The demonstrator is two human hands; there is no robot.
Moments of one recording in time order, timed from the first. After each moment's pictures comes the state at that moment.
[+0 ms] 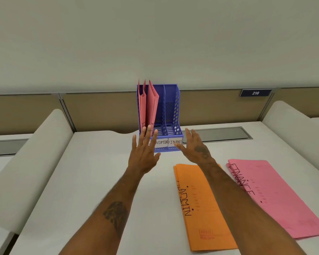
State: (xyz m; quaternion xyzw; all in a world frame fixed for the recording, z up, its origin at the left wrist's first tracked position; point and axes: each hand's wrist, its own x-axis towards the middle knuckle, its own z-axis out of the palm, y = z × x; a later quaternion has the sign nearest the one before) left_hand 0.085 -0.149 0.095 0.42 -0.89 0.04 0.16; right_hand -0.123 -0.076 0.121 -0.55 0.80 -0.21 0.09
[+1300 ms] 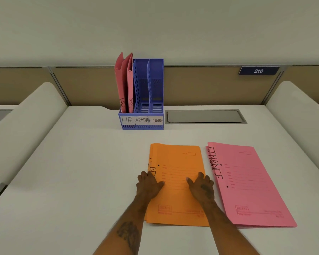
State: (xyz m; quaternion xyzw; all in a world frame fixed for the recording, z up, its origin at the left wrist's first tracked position) left_hand -0.048 0.042 -0.036 0.65 -0.70 -0.30 -0.01; right_hand -0.243 0.112 -0.040 -0.39 0.88 -0.11 0.25
